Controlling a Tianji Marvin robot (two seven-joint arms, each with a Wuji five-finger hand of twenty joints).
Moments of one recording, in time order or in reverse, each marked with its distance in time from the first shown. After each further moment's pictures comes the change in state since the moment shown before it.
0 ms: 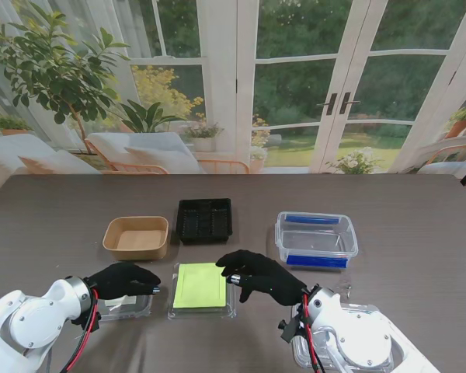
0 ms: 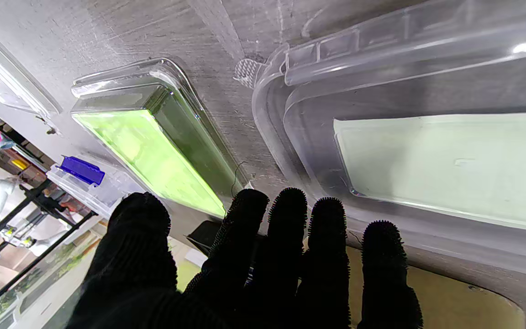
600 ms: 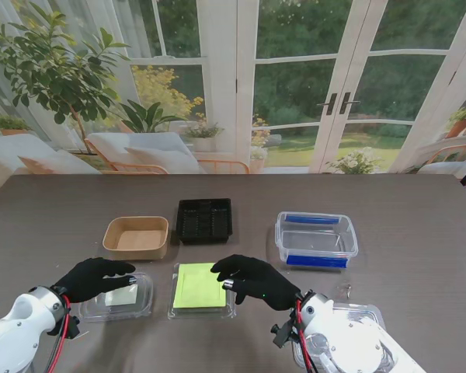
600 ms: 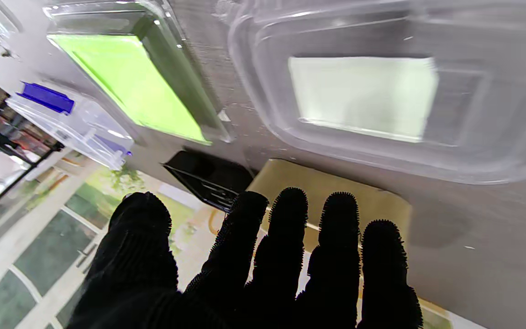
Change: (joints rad) left arm 0.220 -0.049 -0.210 -0.209 0.043 0.091 0.127; right arm 0.001 -0.002 -0.053 0.009 -0.057 -0.043 -0.092; left_hand 0.005 0.000 0.000 0.001 -0.015 0.001 -0.014 -0.006 0.001 0.003 0.000 0.000 0.011 0.021 0.016 0.003 0.005 0.000 0.019 0.020; right_hand 0.001 0.000 0.001 0.000 0.072 0.012 0.011 -0.006 0.076 0.023 0.002 0.000 0.094 0.019 0.061 0.004 0.000 0.020 0.068 0.000
